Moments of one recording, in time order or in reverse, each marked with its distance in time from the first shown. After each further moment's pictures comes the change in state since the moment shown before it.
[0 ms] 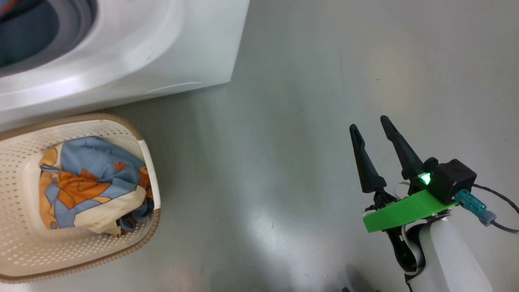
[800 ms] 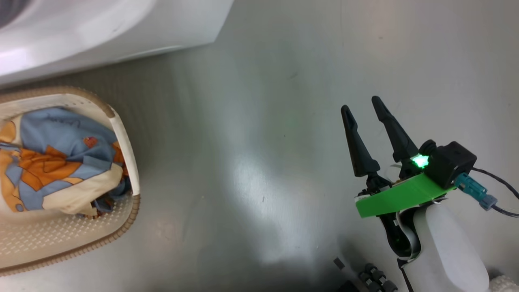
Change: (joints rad) left arm -0.407 0.149 -0.276 0.182 -0.228 0.000 0.235; right arm -0.073 0.000 0.045 -0.002 0.072 0.000 0.000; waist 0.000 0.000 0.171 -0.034
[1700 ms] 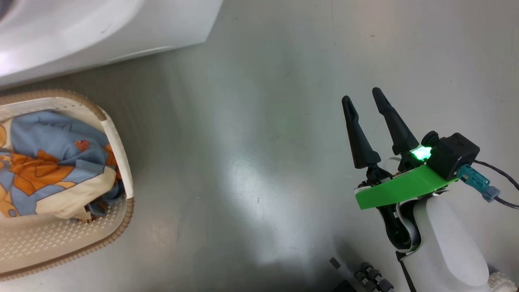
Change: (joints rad) left arm -0.070 0.060 -0.101 0.124 -0.123 0.000 0.017; right arm -0.034 0.000 0.005 0.018 0.042 0.000 0.000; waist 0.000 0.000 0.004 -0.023
